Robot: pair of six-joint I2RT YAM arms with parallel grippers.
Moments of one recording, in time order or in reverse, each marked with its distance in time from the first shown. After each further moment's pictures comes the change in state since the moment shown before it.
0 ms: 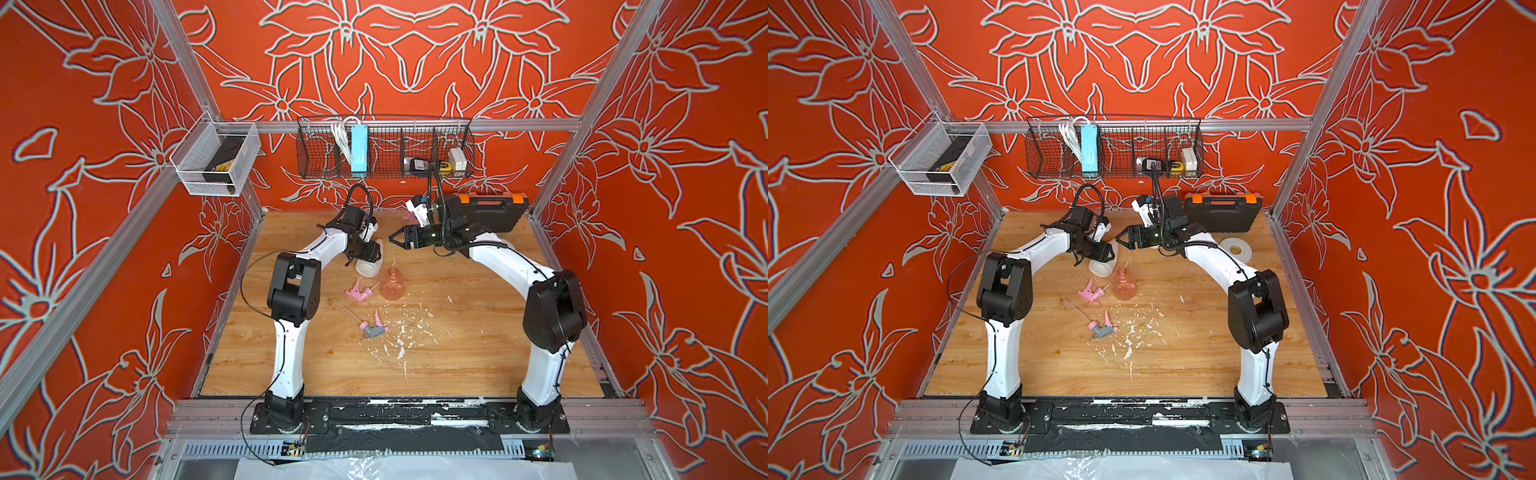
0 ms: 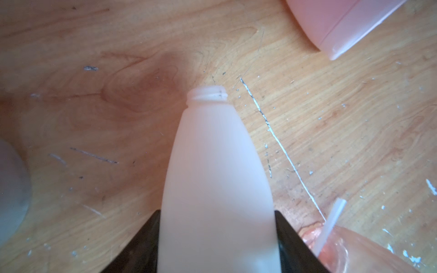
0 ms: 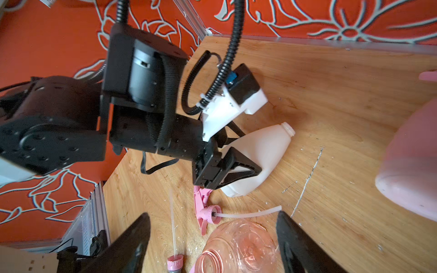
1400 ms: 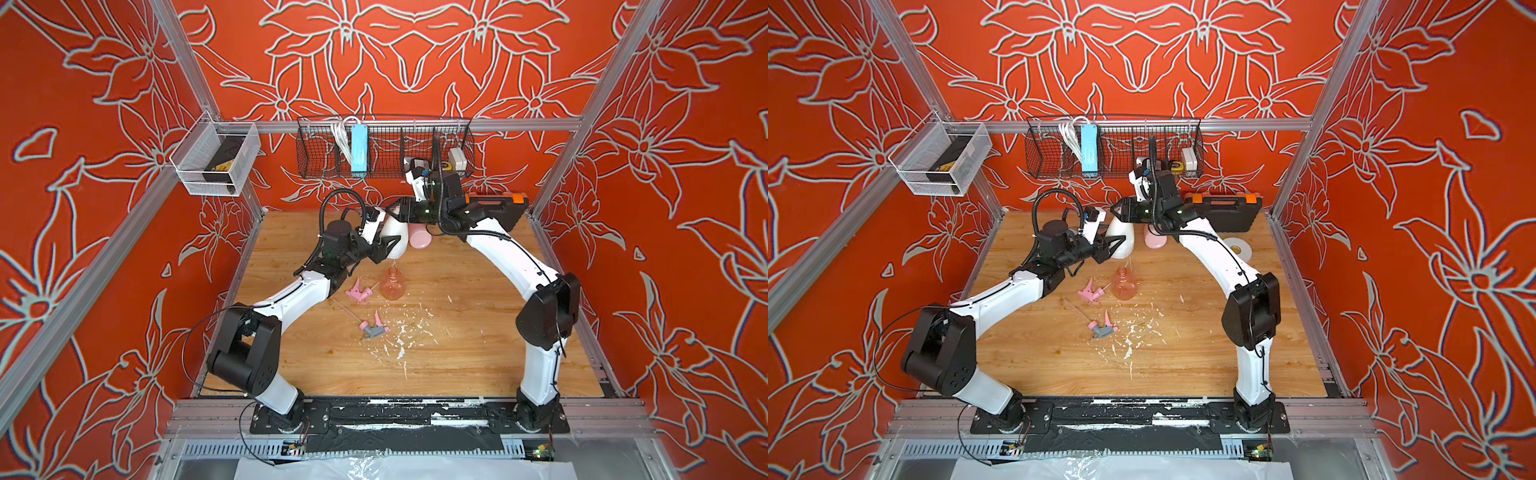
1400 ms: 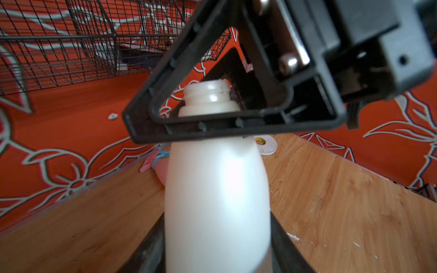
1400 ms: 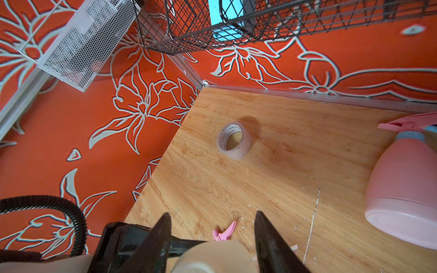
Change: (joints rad) left arm -0.116 -0.581 -0.668 0.973 0.200 -0.065; right arm 0.052 0.047 0.311 -0.100 0.165 0.177
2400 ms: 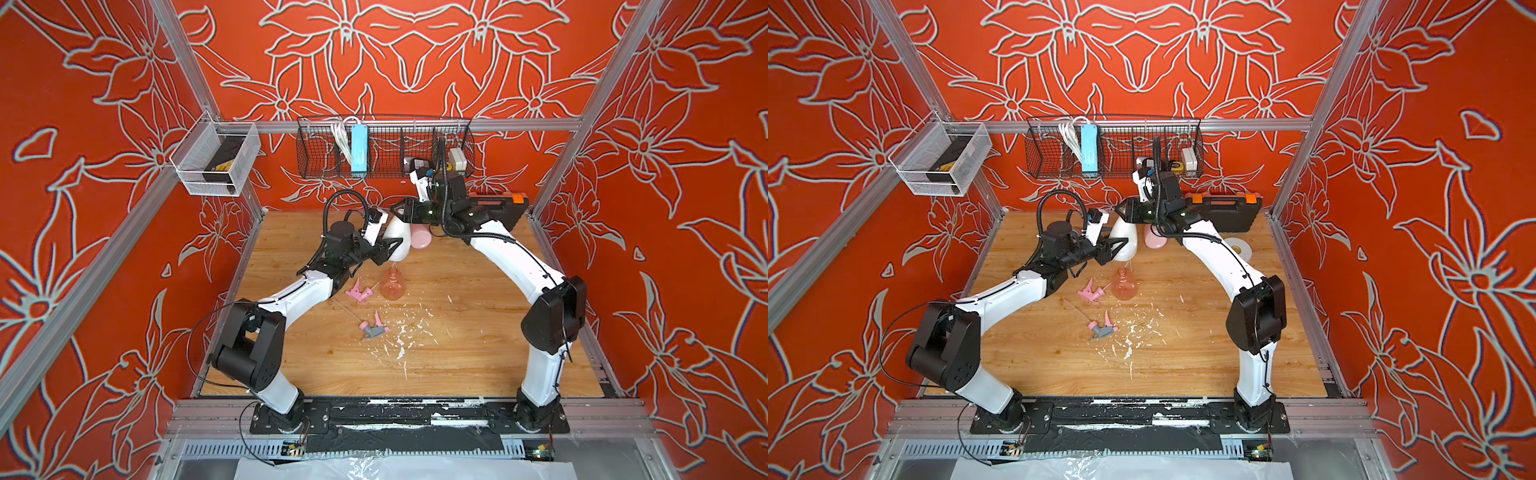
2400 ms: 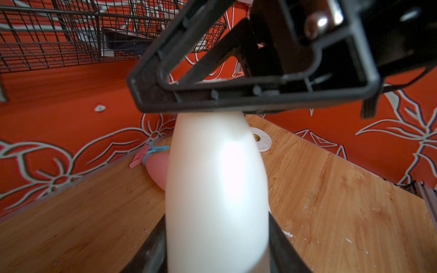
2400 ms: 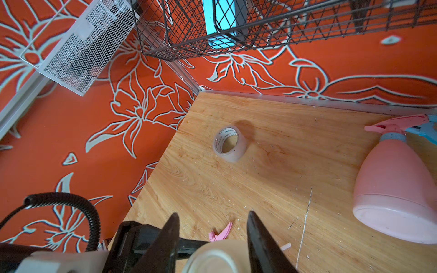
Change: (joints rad) left arm -0.006 0.027 0.002 0.007 0.020 -0.017; right arm -0.010 -0.042 -0.044 0.021 0.015 -0.007
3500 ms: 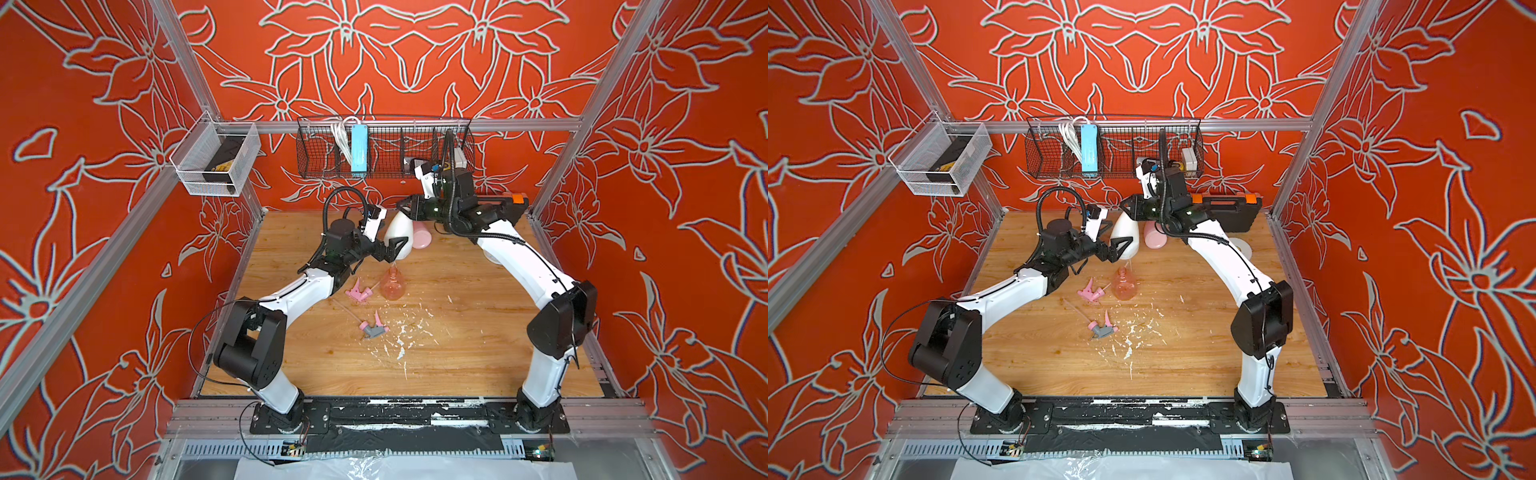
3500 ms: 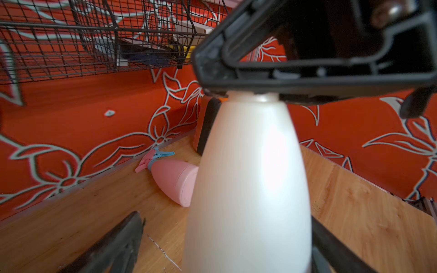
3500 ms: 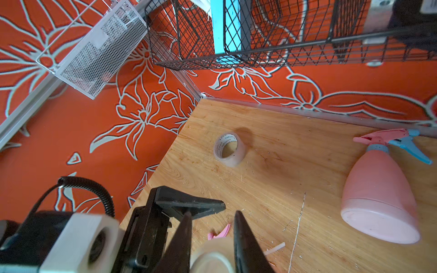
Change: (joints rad) left arm 0.000 0.014 0.027 0.025 -0.046 -0.039; right arm -0.013 -0.060 0.003 -0.023 0.014 -0.042
